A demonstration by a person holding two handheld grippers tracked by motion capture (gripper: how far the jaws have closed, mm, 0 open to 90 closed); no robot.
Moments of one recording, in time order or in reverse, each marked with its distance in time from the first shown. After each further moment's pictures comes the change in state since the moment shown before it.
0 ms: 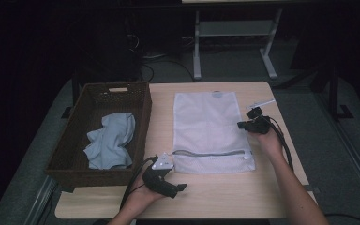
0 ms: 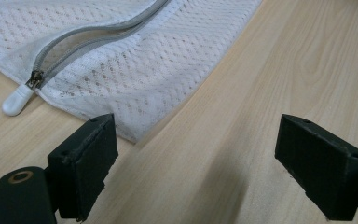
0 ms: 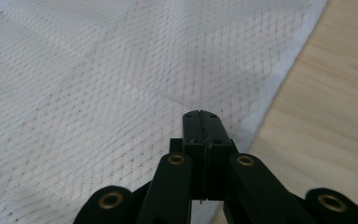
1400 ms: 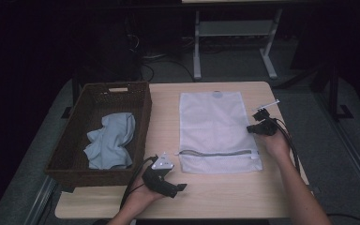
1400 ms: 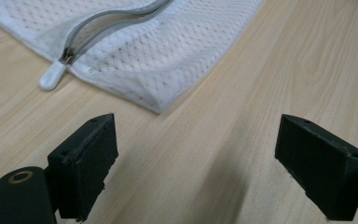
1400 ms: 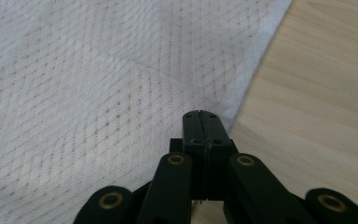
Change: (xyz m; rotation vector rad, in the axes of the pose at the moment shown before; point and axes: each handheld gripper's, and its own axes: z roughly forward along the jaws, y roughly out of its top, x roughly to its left) left arm 0.002 0.000 0.000 -0.001 0.000 -0.001; right arm -0.023 -0.014 -0.004 0.116 -0.075 0.042
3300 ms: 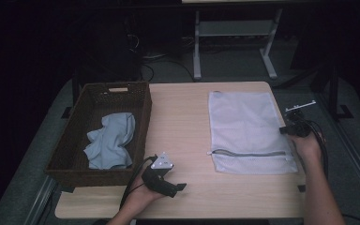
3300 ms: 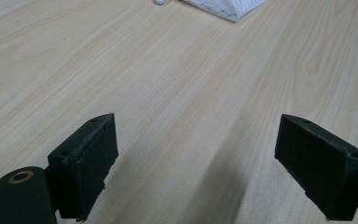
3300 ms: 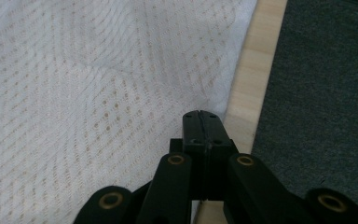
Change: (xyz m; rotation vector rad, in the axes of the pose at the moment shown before) left arm 0.001 0.000 0.000 -0.001 0.001 -0.007; right arm -0.083 -0.043 -0.042 0.047 -0.155 0.155
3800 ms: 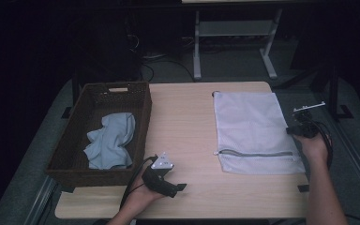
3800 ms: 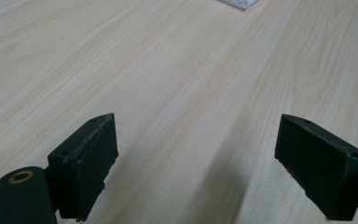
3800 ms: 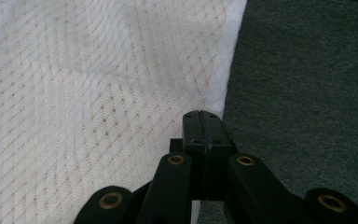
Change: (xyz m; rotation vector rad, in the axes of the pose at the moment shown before) left arm 0.000 0.000 0.000 0.003 -0.002 0.002; right arm -0.020 -0.009 -0.005 -0.021 -0.026 0.055
